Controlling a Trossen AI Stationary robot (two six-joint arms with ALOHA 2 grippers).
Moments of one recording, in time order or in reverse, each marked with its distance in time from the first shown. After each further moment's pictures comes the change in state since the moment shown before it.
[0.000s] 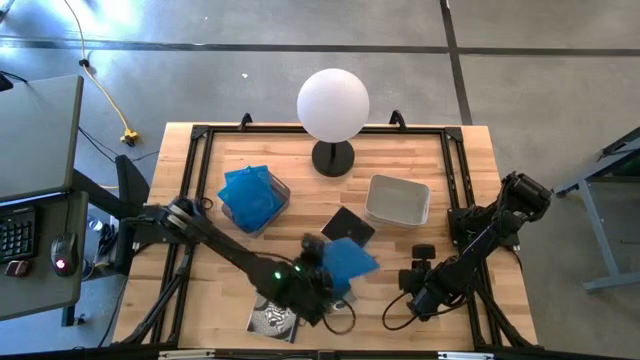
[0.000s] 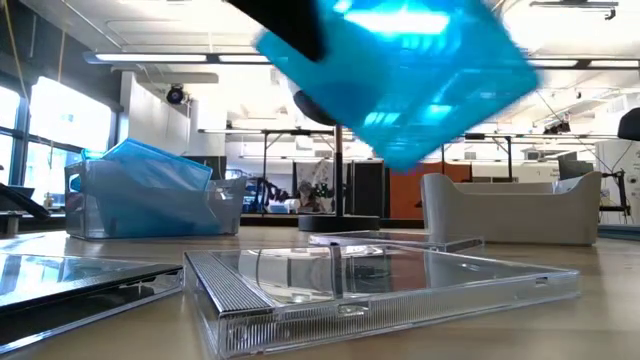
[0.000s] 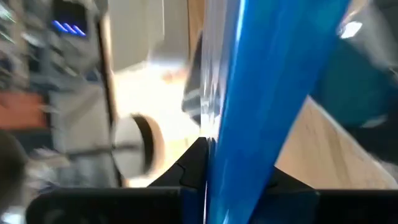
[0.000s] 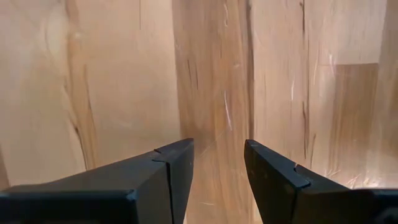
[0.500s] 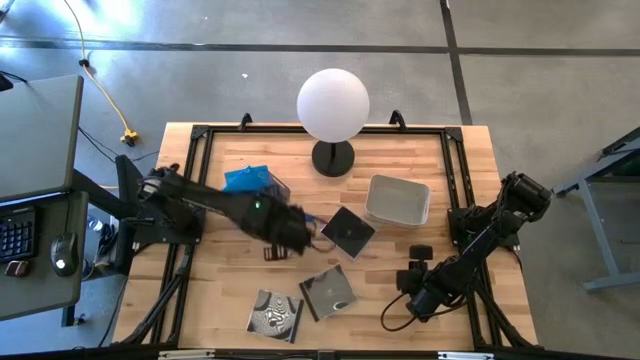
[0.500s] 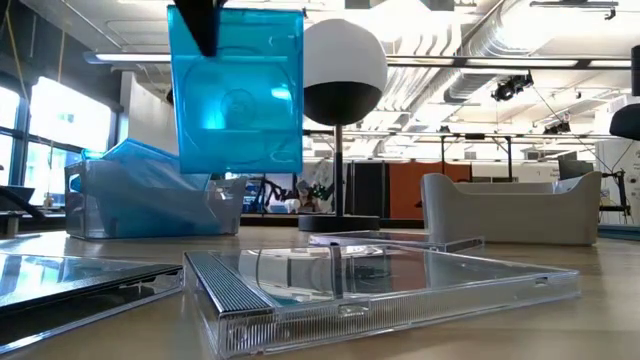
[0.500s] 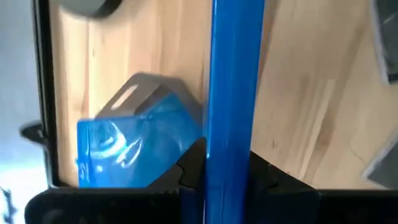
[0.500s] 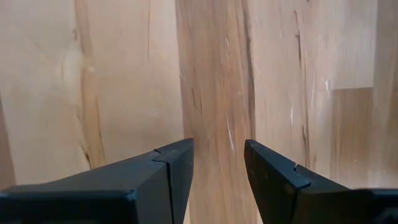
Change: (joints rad) left arm 0.242 -0.259 -0.021 -0.481 0.447 -0.408; right arm -0.002 0.000 -0.002 0.051 0.054 -0.005
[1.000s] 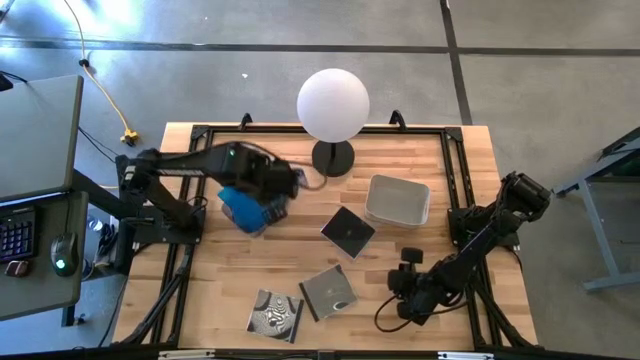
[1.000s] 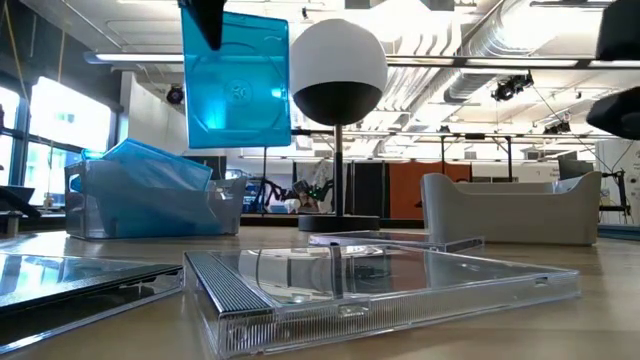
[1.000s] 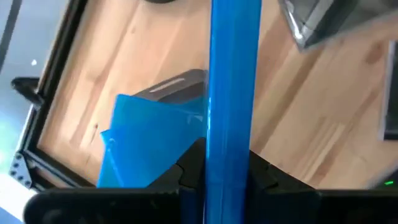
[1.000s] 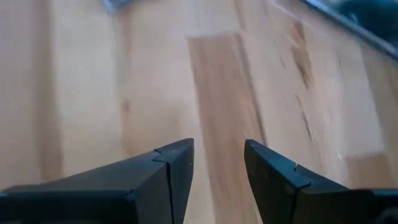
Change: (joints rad) left arm 0.240 -0.166 -0.007 -0.002 0.071 -0.052; right arm -0.020 0.000 0.000 0.206 0.144 0.009
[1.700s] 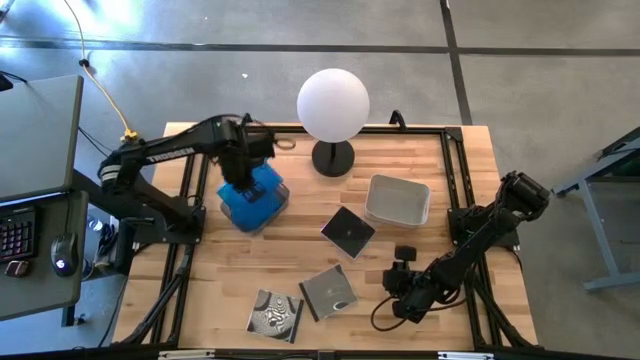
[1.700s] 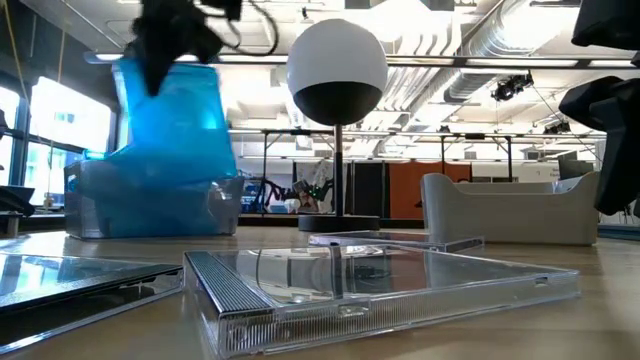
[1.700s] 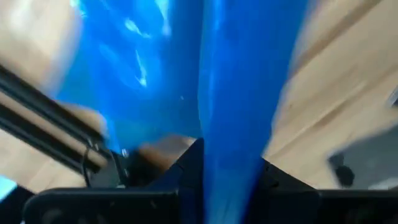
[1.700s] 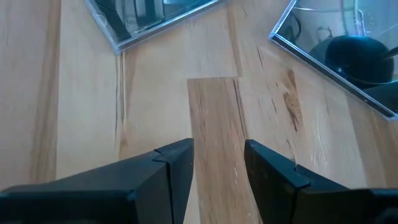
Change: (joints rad) left arm 0.357 -0.198 -0.394 0.007 0.357 0.044; right arm -0.031 0.000 0.000 0.071 0.055 -0.095
